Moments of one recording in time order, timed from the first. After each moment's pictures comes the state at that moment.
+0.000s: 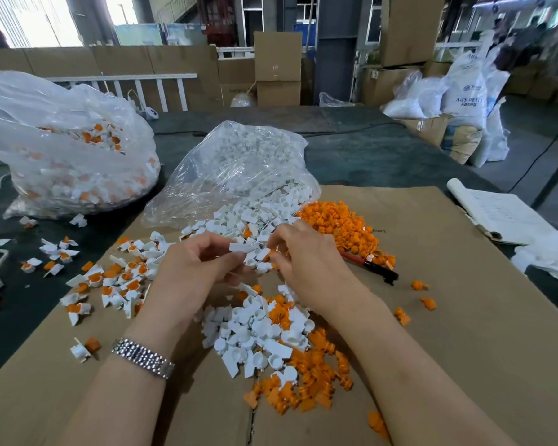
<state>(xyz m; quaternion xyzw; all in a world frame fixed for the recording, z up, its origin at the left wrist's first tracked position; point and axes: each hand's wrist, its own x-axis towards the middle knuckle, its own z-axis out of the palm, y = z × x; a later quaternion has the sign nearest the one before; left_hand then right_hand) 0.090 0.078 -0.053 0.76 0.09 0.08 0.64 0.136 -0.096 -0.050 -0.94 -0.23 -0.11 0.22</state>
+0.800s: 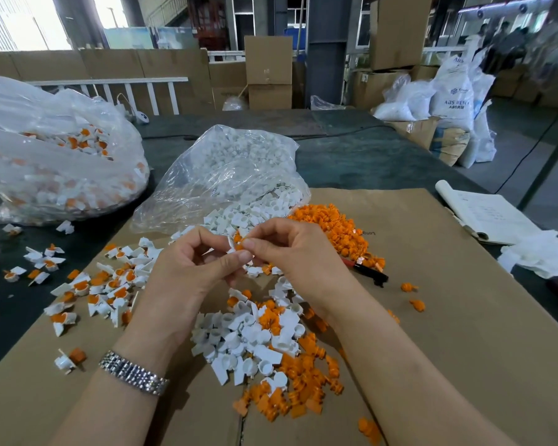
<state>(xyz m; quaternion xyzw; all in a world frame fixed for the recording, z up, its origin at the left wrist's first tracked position) 0.085 0.069 -0.048 0.71 0.01 0.11 0.69 0.124 -0.102 -0.035 -0.74 -0.18 0.04 0.65</state>
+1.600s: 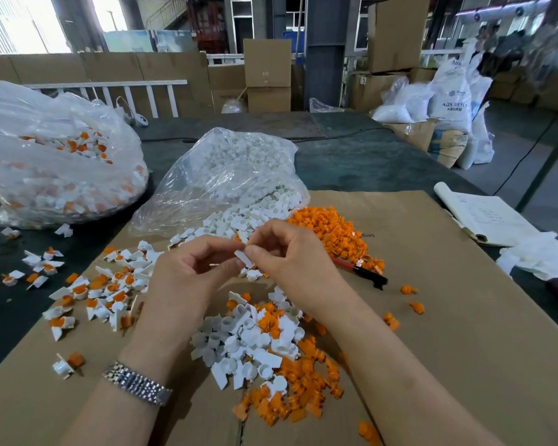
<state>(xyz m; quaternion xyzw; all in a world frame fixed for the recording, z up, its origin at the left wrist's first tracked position) 0.081 0.064 -0.049 0.76 -0.02 0.17 0.63 0.123 -0.100 -0.038 -0.79 -0.21 -0.02 0.57</state>
